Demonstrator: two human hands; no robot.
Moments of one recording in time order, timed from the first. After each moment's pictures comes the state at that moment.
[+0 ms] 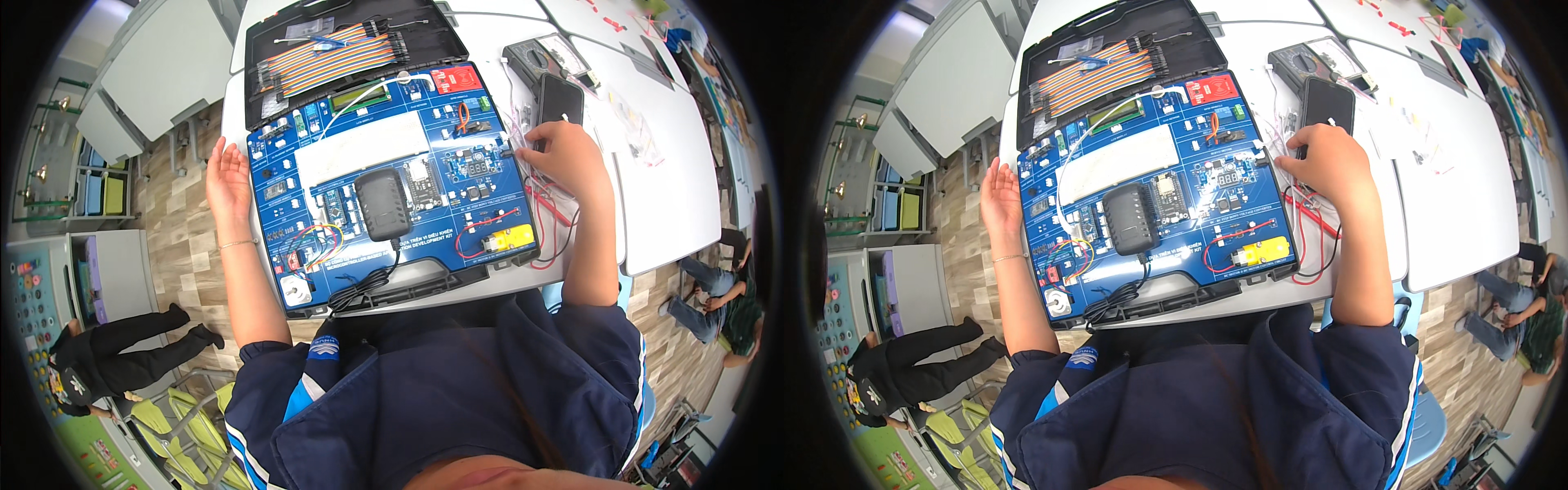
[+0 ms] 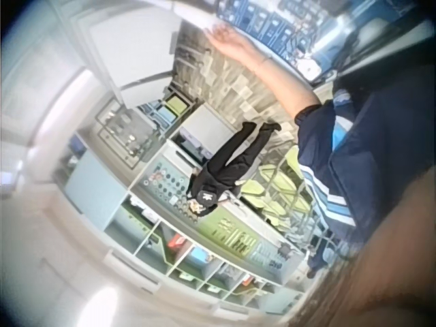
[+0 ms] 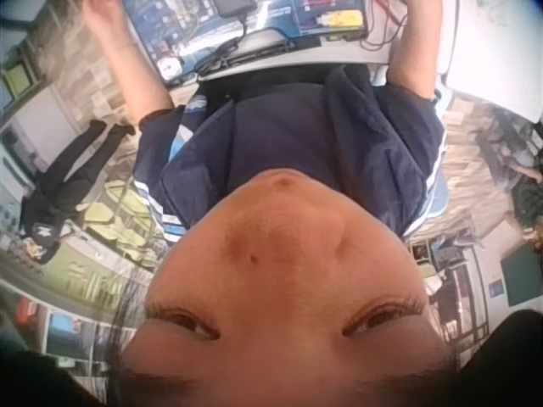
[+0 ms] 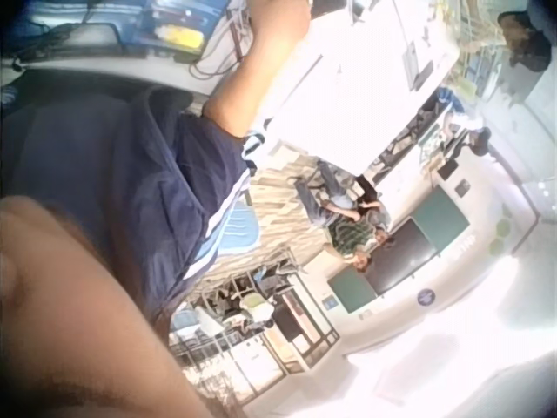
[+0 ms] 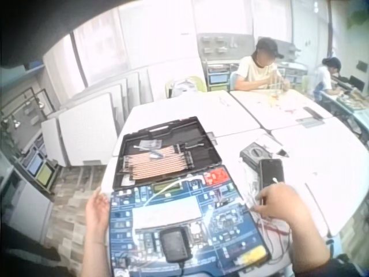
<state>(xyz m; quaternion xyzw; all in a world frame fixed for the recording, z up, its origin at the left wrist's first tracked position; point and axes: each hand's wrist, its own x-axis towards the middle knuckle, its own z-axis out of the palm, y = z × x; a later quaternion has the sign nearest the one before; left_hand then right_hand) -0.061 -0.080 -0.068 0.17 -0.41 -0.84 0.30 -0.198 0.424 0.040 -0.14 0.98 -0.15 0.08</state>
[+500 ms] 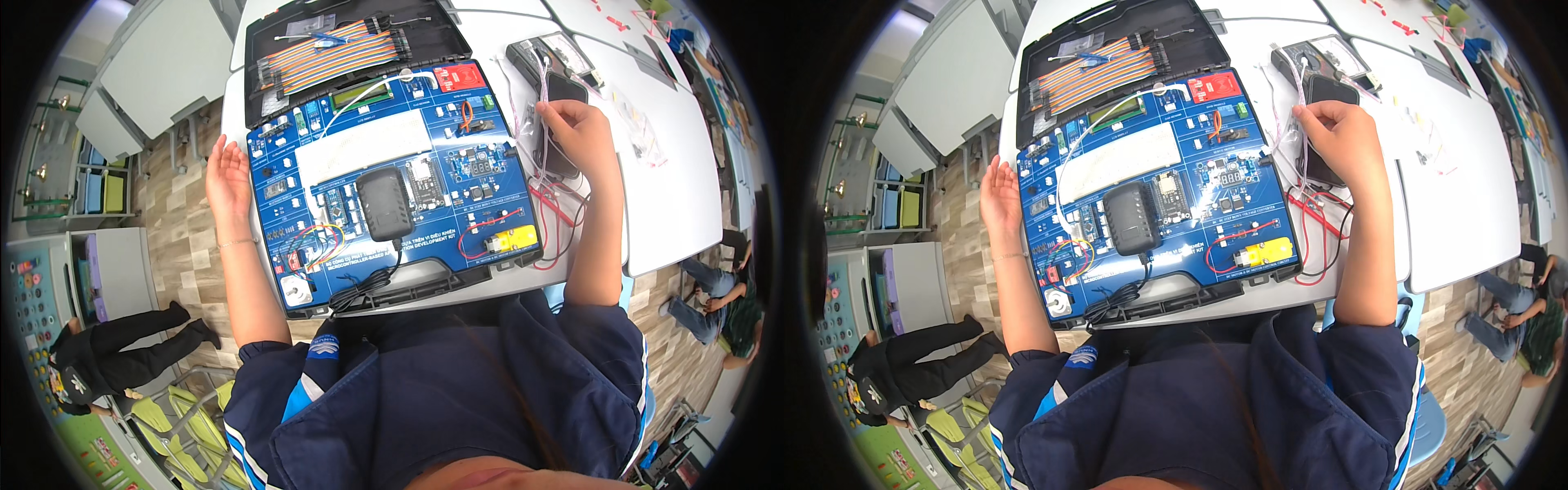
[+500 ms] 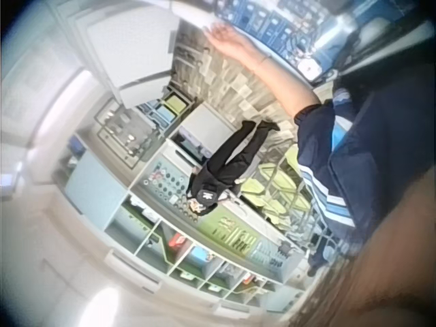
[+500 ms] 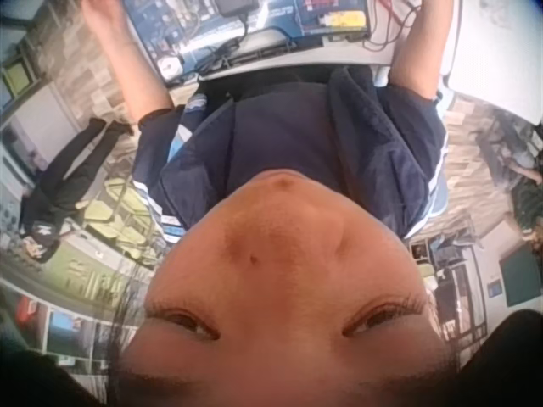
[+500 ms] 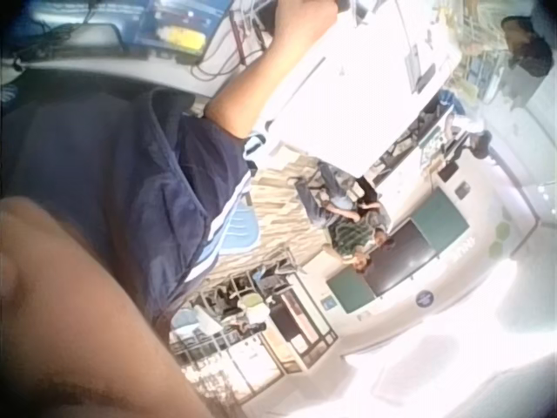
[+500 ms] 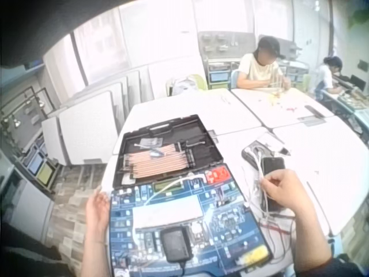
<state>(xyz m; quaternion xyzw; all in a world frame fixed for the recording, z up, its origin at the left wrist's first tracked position) -0.062 -0.078 -0.064 0.18 -0.41 -0.84 0.30 -0.220 0.433 0.029 -0.09 0.92 -0.39 0.00</state>
